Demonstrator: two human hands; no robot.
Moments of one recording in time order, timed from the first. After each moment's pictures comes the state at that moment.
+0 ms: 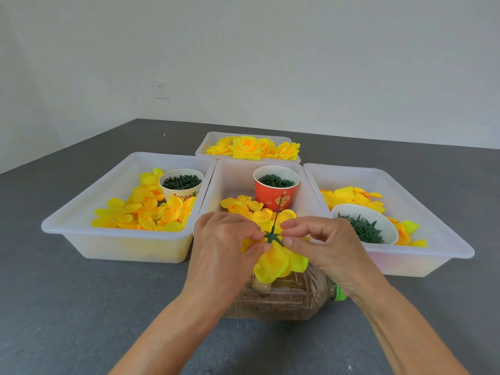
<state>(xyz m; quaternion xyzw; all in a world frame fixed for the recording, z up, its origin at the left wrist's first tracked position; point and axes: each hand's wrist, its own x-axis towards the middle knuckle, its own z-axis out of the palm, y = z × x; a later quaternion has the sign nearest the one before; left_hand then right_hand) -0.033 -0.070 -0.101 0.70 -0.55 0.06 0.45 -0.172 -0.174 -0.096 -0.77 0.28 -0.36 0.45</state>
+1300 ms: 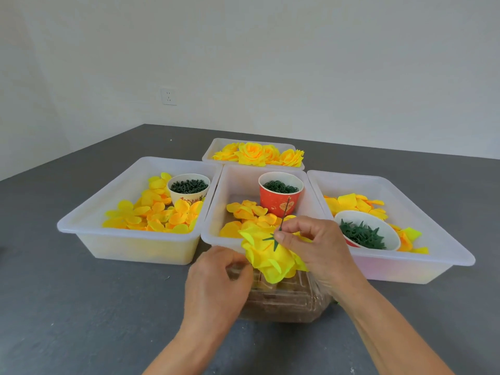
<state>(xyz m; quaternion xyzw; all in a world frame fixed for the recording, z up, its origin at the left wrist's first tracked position) -0.037 -0.045 -0.133 0.76 -0.41 -0.03 0.51 -0.149 -0.166 -0.099 -0.76 0.28 -0.38 0.44</state>
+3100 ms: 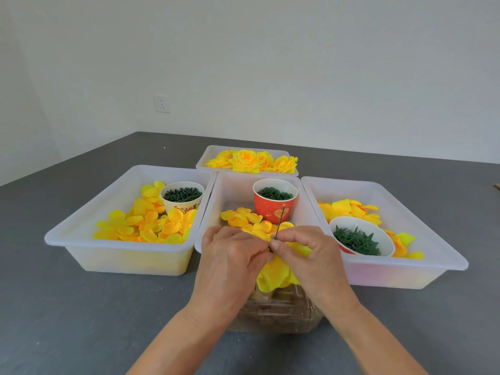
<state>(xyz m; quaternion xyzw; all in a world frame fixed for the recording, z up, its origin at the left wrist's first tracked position) -0.030 -0.073 -0.105 0.69 -0.61 0.09 0.39 -0.147 -0.161 -0.110 -0.78 0.28 -0.46 0.33</state>
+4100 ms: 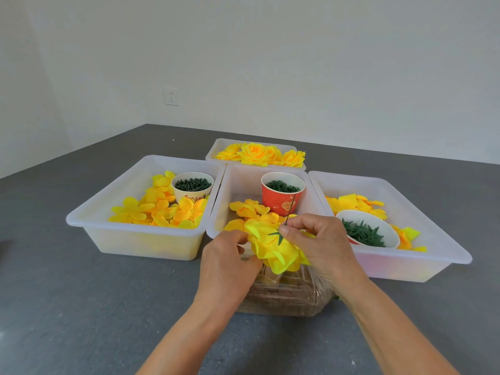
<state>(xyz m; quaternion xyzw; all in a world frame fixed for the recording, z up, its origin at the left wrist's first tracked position) -0.034 -0.058 -0.120 0.77 -0.41 -0.04 0.49 -0.148 -0.166 -0.102 -0.77 0.28 -0.40 0.40</state>
